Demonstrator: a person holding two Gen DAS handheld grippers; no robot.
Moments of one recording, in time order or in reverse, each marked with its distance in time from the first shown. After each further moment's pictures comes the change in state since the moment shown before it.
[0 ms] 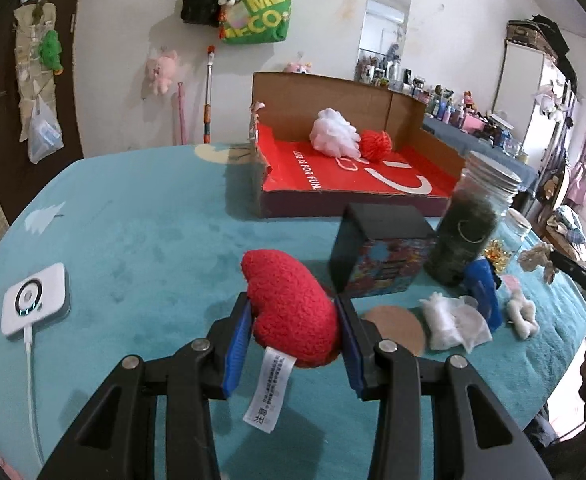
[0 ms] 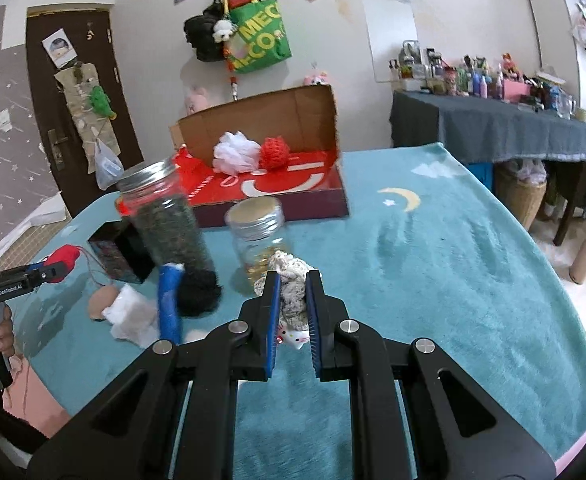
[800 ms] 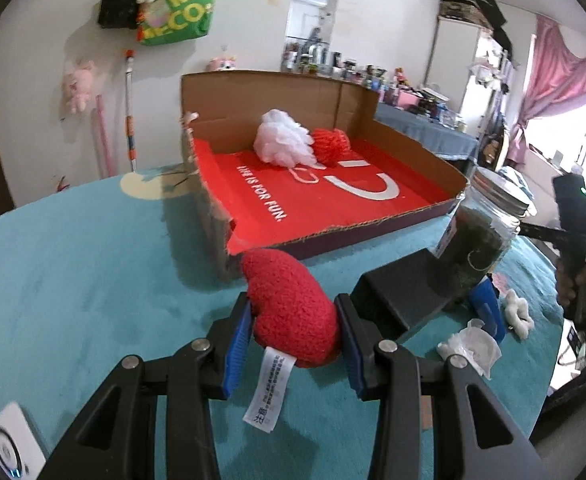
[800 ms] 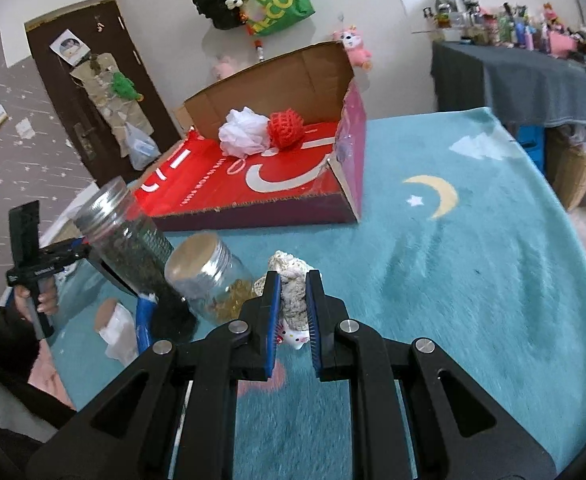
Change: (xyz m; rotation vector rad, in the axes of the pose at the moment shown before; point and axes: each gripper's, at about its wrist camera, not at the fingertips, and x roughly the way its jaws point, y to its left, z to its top) left arm 0.060 0.024 0.062 0.182 0.036 -0.257; right arm 0.068 -0.055 0.046 0.042 0.174 0.231
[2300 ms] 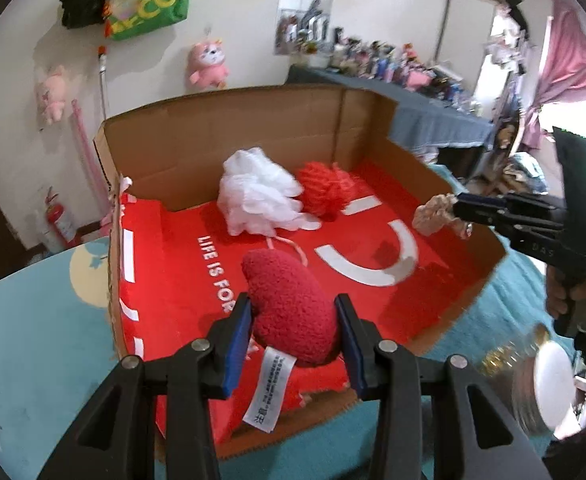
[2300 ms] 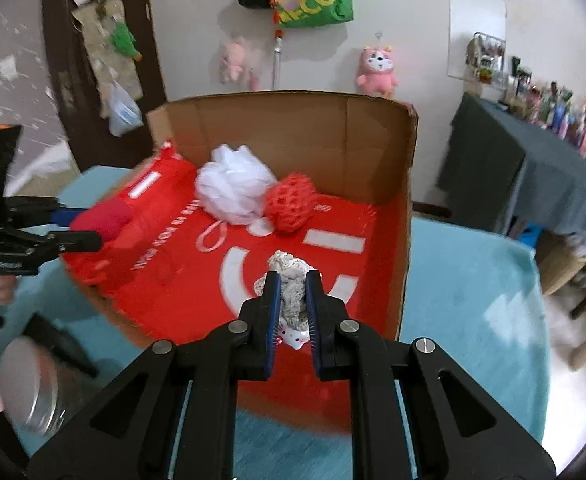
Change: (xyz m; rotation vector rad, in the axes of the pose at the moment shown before) left arm 0.100 -0.029 0.135 0.001 0.136 0.067; right arm 0.106 0.052 0.139 -0.262 0.054 -0.187
